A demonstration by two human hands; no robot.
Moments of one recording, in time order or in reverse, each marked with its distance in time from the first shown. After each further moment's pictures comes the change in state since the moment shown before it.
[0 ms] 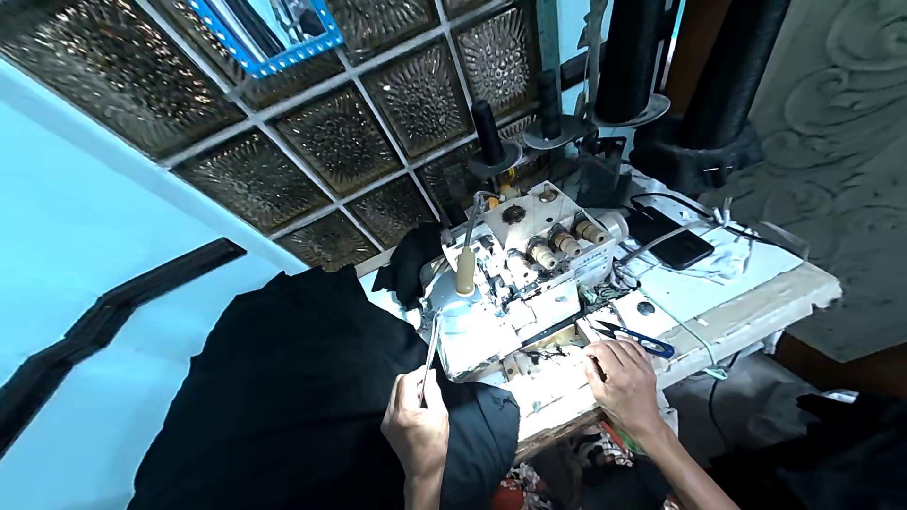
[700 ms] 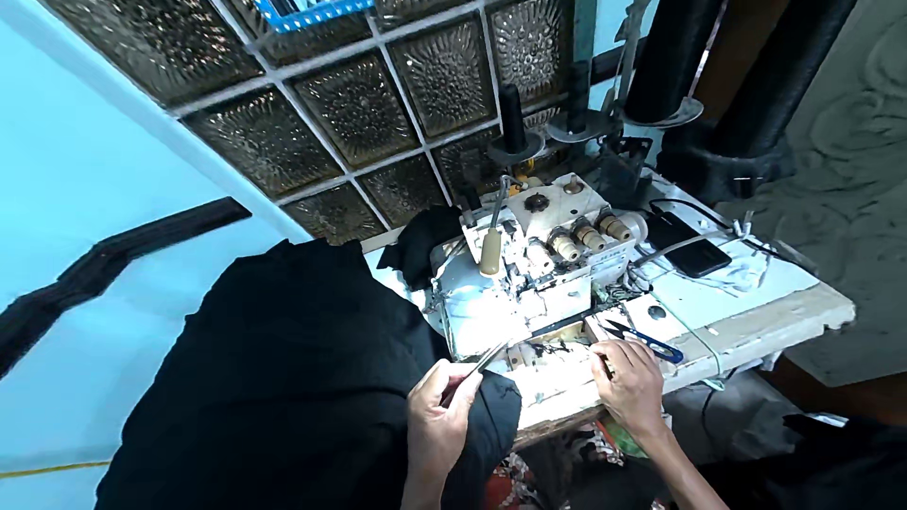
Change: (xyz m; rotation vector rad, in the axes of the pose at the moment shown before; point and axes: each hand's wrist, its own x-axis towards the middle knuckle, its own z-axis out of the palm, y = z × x) left_hand -0.004 0.025 -0.023 -0.670 -0.280 -0.133; right_hand 0.000 0.000 -0.001 0.002 0.016 -0.014
